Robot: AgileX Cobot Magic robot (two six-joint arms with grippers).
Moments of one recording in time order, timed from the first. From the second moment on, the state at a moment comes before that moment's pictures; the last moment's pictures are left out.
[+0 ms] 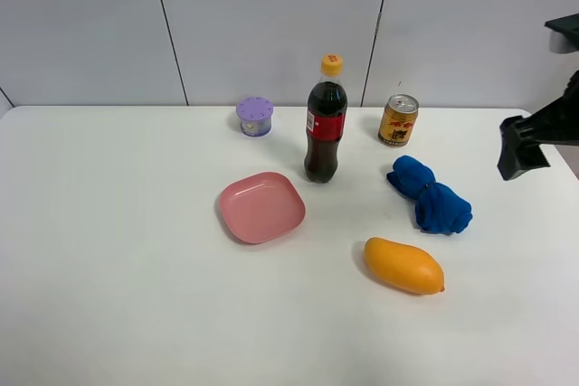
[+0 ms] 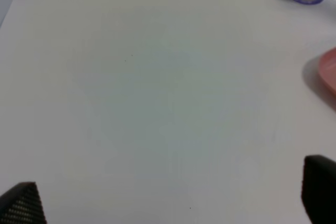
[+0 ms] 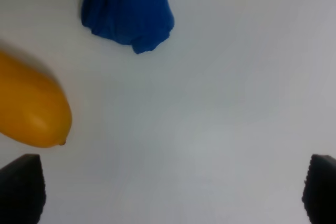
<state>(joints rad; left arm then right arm) 0.07 -0.01 -0.51 -0.04 1.05 0.04 0.18 1.27 -1.12 -0.16 1.21 0.00</state>
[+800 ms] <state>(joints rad) 0.07 -0.01 -0.51 -0.04 1.05 0.04 -0.07 0.71 -1.11 -0.10 1.22 0.07</state>
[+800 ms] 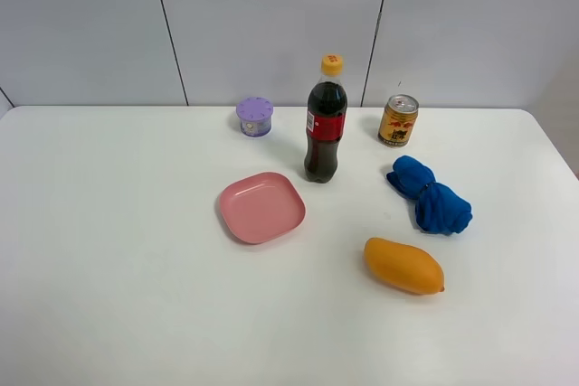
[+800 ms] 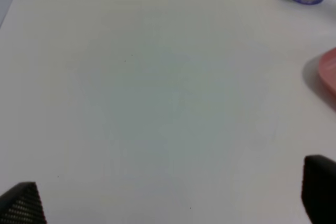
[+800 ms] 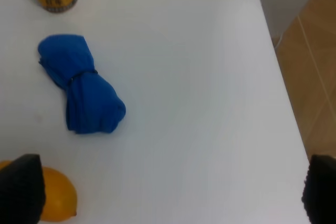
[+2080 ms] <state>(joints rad) 0.07 -0.01 -0.51 -0.04 1.05 0.04 -0.07 0.00 -0.49 0.00 1.06 -0.01</state>
